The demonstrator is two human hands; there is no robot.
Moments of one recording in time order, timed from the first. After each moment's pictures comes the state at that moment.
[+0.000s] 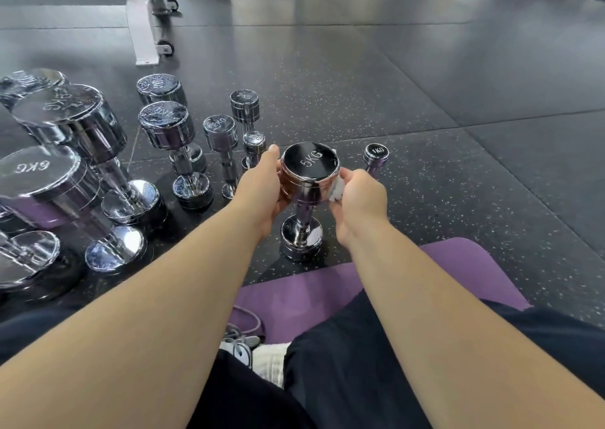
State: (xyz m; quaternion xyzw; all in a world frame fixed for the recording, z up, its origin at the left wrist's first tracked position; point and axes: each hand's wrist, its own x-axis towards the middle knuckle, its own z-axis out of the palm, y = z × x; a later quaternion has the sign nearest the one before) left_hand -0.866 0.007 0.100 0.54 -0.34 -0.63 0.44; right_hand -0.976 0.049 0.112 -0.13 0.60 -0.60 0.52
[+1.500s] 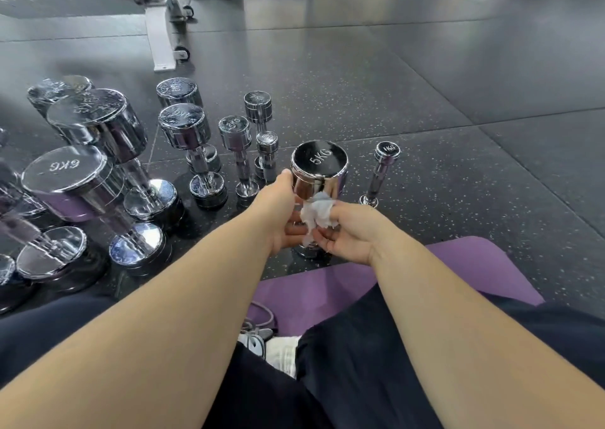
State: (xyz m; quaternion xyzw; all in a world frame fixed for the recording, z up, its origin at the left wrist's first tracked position) left_hand -0.863 0.039 0.110 0.62 -0.32 -0.65 0.29; right_hand -0.985 0.056 0.079 -0.14 0.51 -0.45 0.72
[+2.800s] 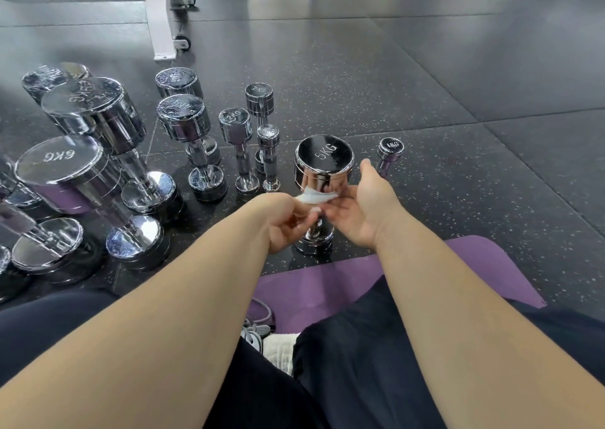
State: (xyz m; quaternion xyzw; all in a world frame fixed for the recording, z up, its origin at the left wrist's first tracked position) left_hand -0.861 0.033 0.099 0.55 -0.20 -0.76 0.28; right_hand -0.985 0.050 0.106 -0.12 0.56 -0.48 0.66
